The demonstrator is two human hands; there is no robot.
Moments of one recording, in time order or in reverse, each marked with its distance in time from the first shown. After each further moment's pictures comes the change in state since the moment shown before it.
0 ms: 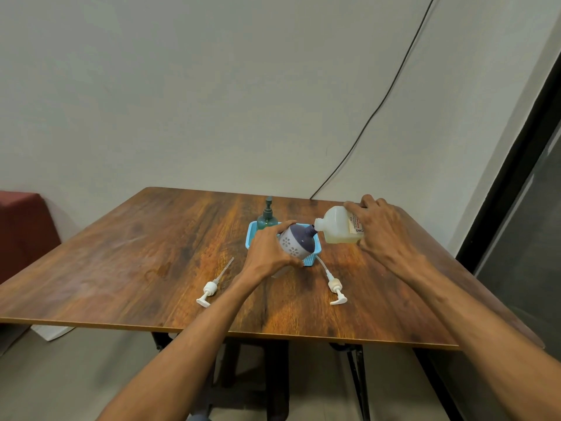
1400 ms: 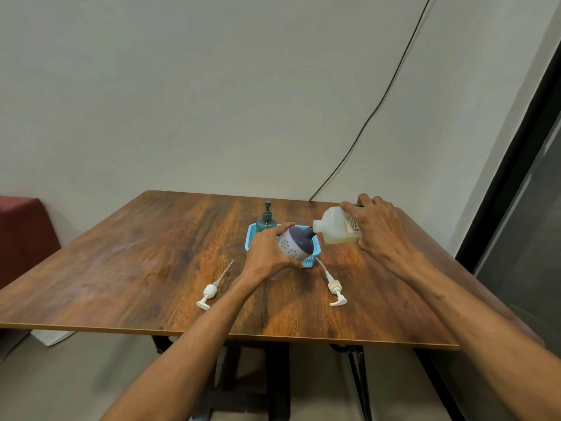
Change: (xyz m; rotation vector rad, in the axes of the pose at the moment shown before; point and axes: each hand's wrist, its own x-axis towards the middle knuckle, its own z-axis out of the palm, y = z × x) left_hand 0.002 -0.003 0.002 -0.015 0.000 -0.003; right_hand 0.002 -0.001 -0.007 -0.060 -0.002 -0.028
